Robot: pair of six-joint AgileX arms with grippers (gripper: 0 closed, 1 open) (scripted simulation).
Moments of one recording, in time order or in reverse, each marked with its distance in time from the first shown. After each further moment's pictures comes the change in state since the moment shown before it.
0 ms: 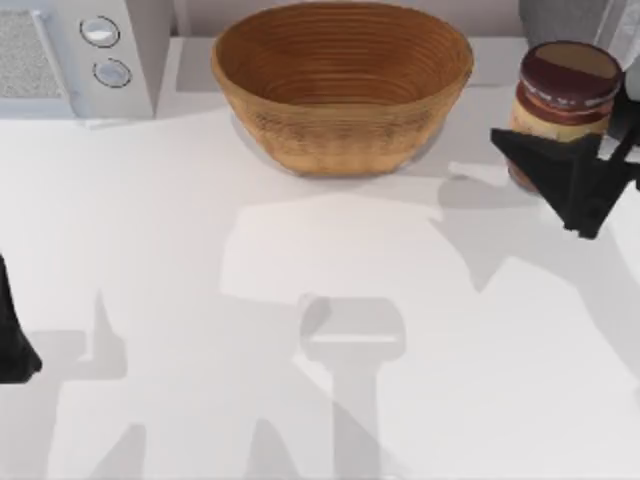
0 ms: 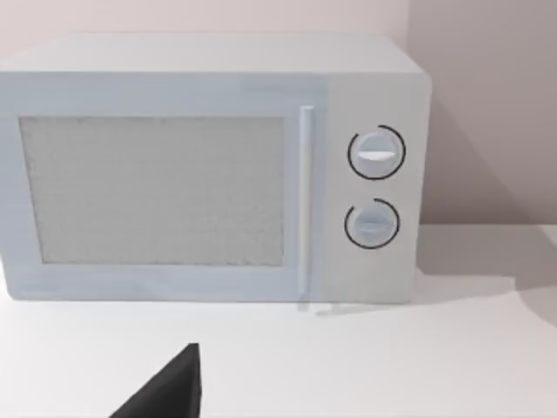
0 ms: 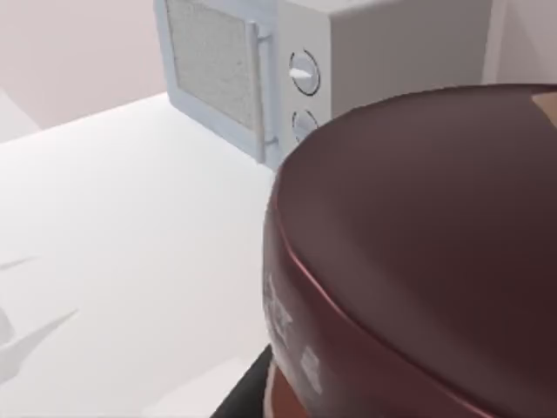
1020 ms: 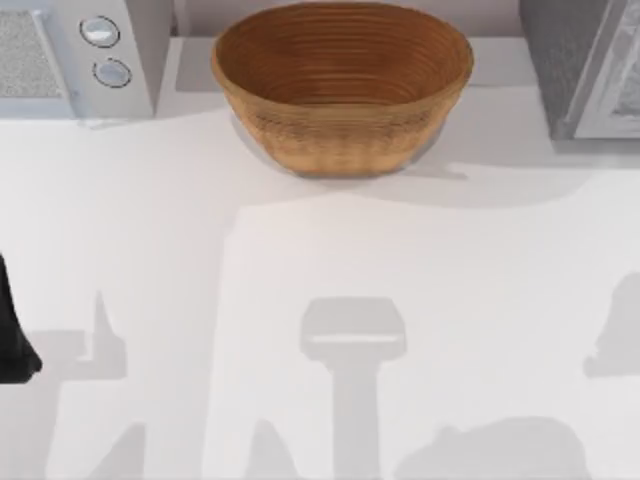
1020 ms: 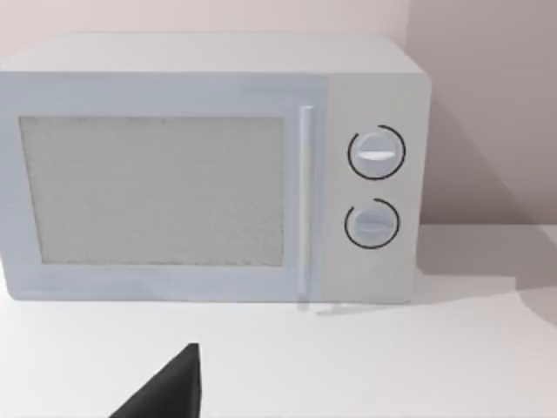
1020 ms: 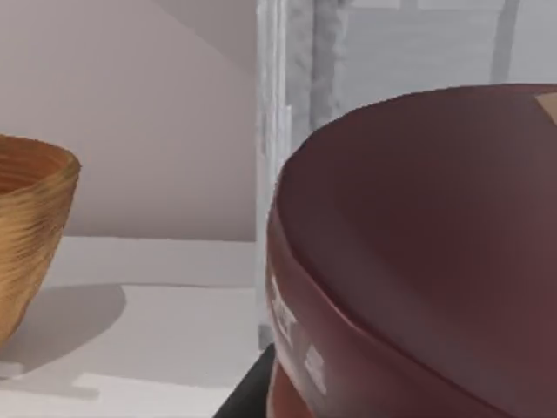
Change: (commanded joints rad) left arm 0.000 0.000 0.000 0.000 0.000 0.000; right arm -0.189 -1.225 -0.642 -0.320 0.688 0.086
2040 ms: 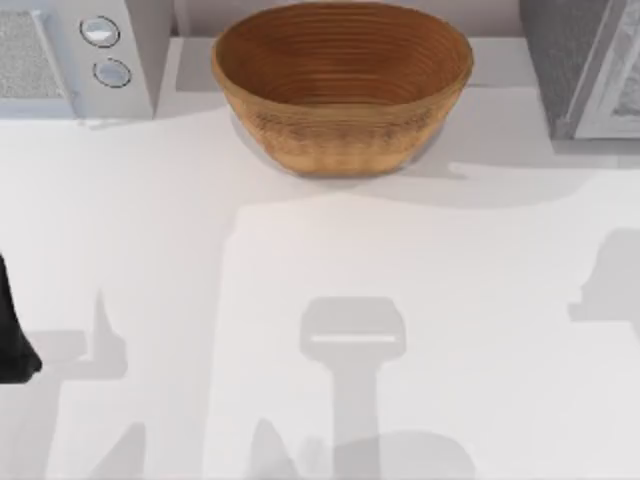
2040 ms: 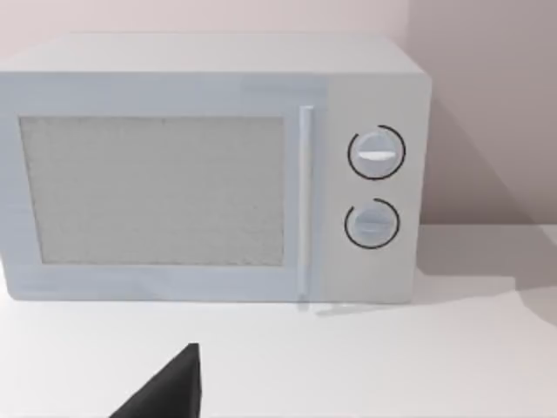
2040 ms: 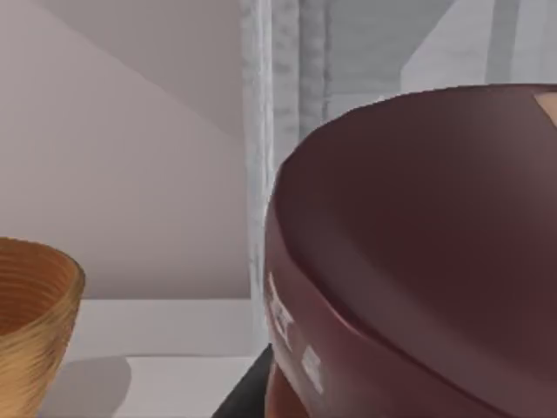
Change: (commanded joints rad) left arm 0.000 0.000 0.000 0.000 0.000 0.000; right arm 0.056 0.314 0.426 -0.157 0.072 0.034
